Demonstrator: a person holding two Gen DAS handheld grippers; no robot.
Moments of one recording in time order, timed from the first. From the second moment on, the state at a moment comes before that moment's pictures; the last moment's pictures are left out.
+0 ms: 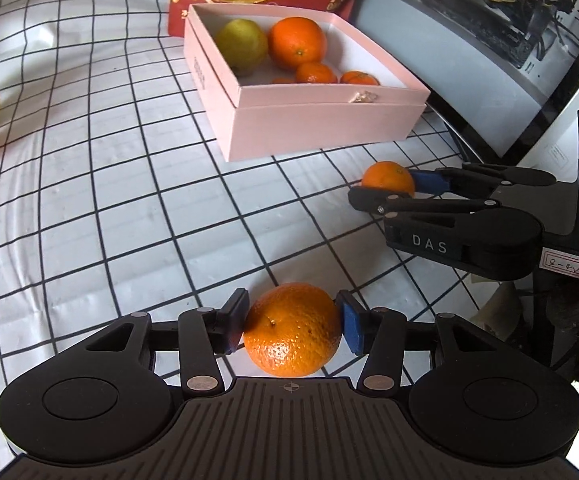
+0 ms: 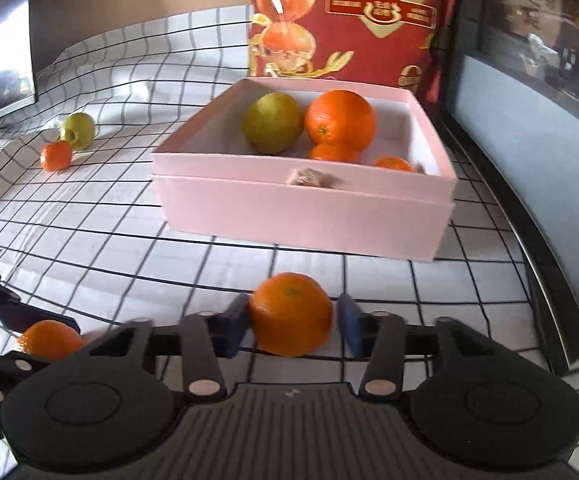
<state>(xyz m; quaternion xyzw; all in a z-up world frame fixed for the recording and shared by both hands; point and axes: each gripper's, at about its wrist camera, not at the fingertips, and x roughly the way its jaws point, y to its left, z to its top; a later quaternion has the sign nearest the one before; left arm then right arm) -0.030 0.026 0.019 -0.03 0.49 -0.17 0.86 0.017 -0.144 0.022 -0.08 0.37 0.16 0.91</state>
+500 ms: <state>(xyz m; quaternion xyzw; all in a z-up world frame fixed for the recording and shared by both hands) 0.017 0.031 0.065 -0.07 0.42 -0.17 0.89 0.035 -0.153 0.087 -0.07 0.34 0.17 0.92</state>
